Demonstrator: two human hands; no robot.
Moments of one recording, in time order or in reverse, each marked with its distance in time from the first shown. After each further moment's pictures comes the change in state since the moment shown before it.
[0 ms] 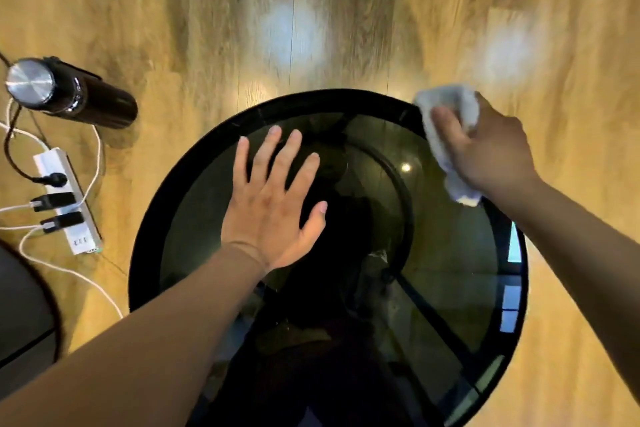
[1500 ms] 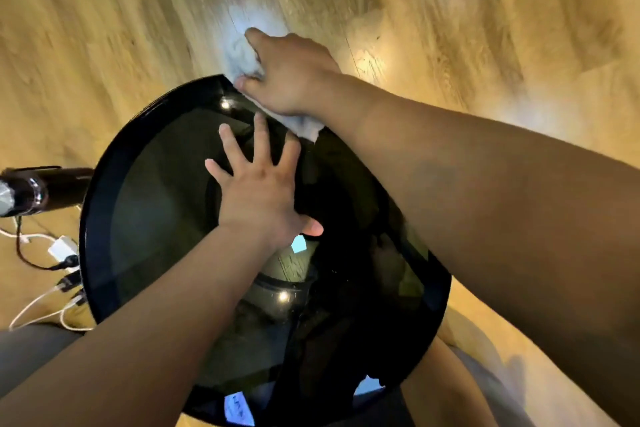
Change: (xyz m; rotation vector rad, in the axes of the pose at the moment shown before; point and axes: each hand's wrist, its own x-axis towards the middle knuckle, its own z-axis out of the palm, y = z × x) left_hand 0.045 0.140 -0.032 0.144 -0.622 0.002; right_hand 0.024 -0.004 0.006 0.068 -0.045 -0.271
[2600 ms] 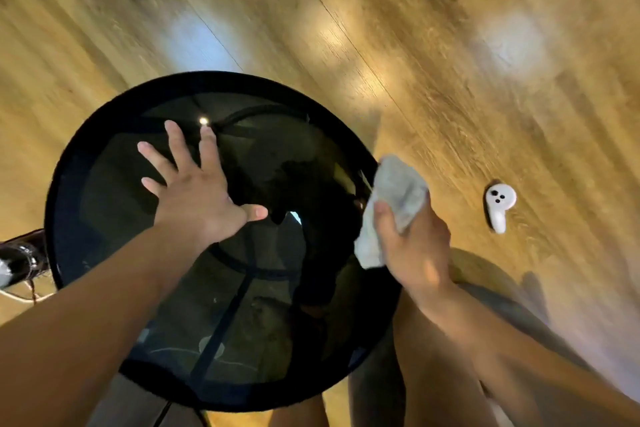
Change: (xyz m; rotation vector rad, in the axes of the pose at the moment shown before) left_hand -0.002 0.008 -0.004 0.054 -0.073 -0.039; right_hand -0.307 0.037 0.085 0.597 0.421 0.920
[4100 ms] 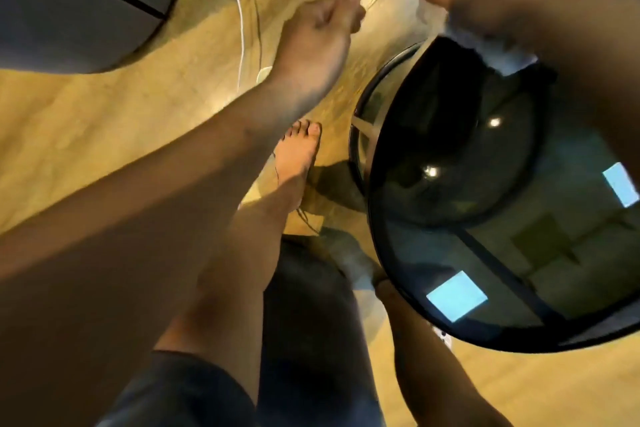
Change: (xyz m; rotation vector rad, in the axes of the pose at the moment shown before) left_hand -0.190 -0.239 0.285 -1.898 0.699 -0.725; right_hand -0.182 -0.208 0.351 -1.373 -0.589 -1.883
